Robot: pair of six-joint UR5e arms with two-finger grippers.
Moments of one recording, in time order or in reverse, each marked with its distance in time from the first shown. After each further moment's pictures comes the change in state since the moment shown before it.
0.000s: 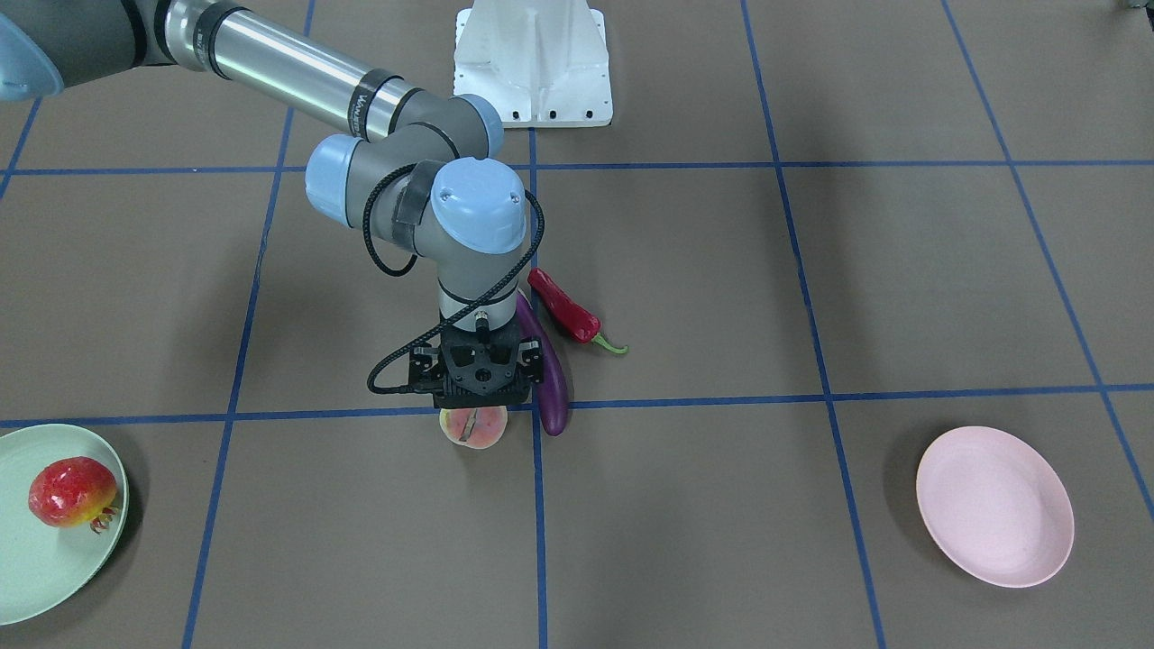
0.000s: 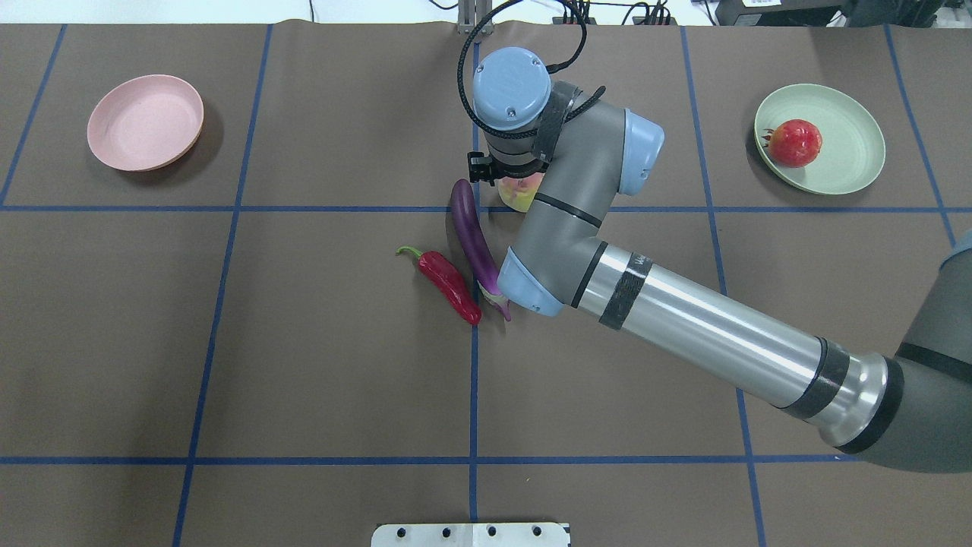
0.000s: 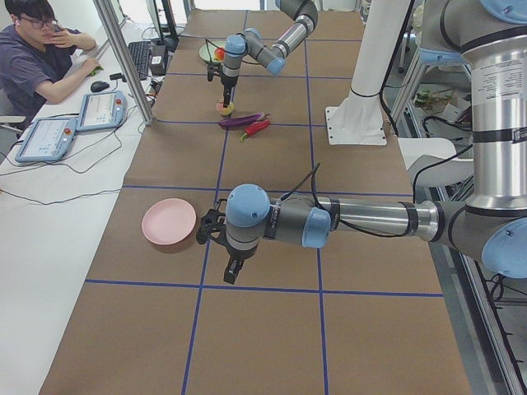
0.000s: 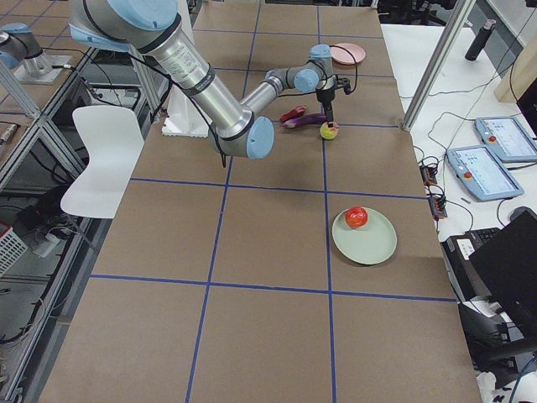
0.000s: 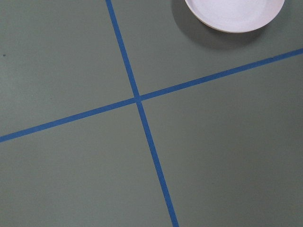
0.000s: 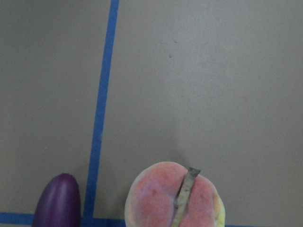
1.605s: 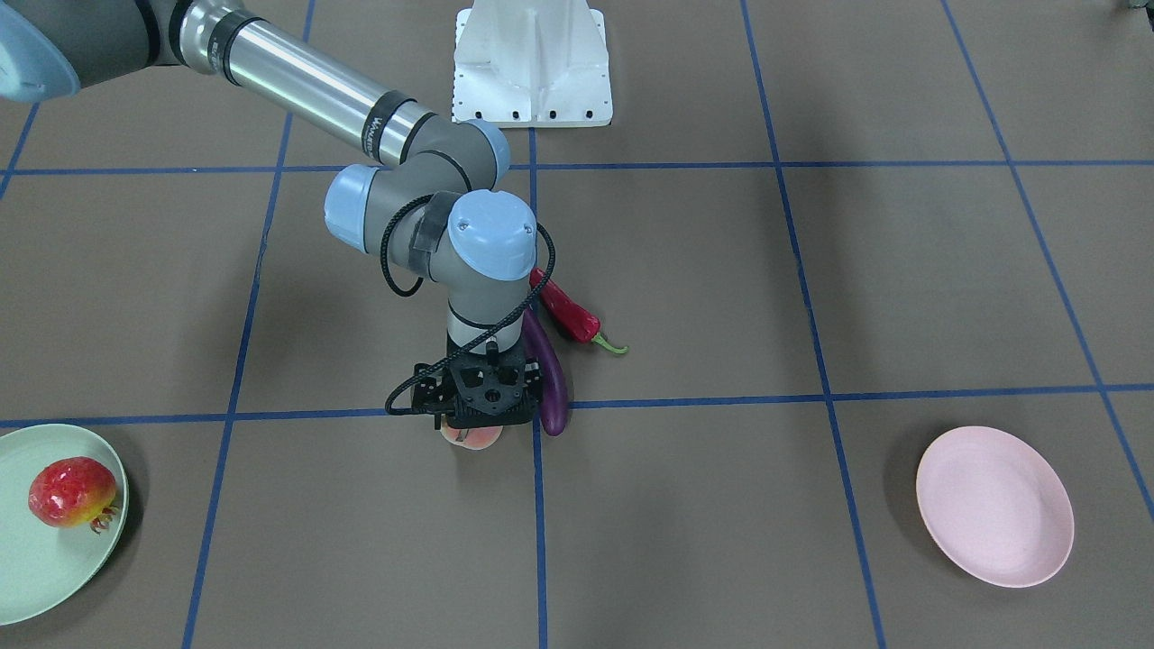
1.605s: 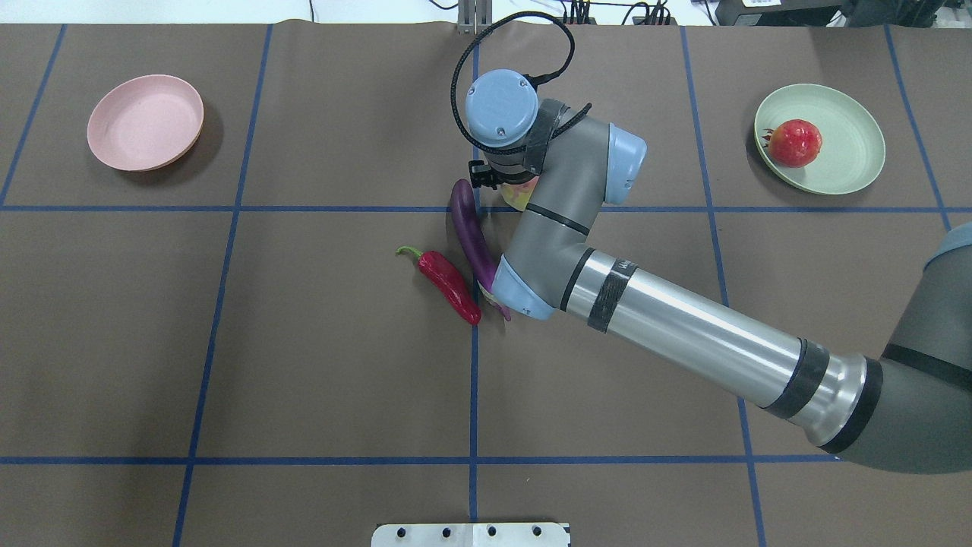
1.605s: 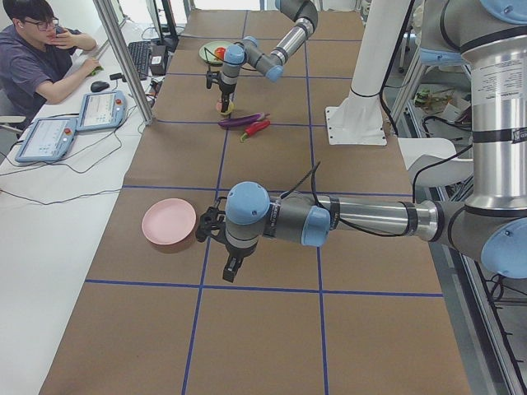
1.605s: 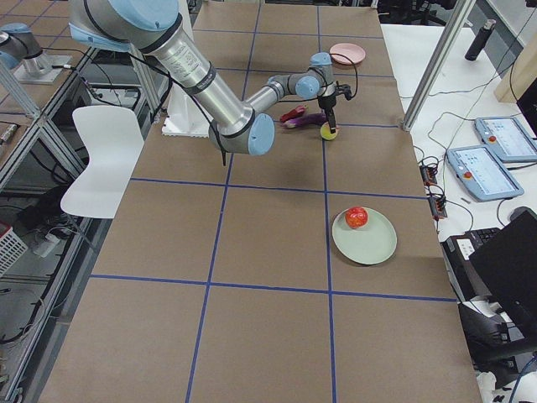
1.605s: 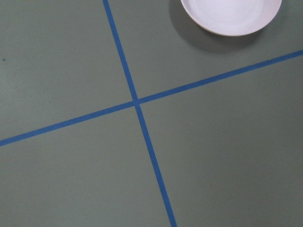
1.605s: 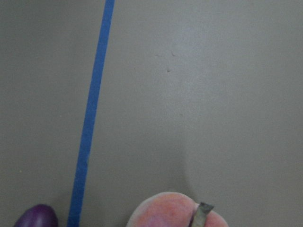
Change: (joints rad) left arm 0.000 -0.005 -0.005 0.000 0.000 -0.002; right arm -0.019 0.024 -0.107 0.063 -0.041 -0.025
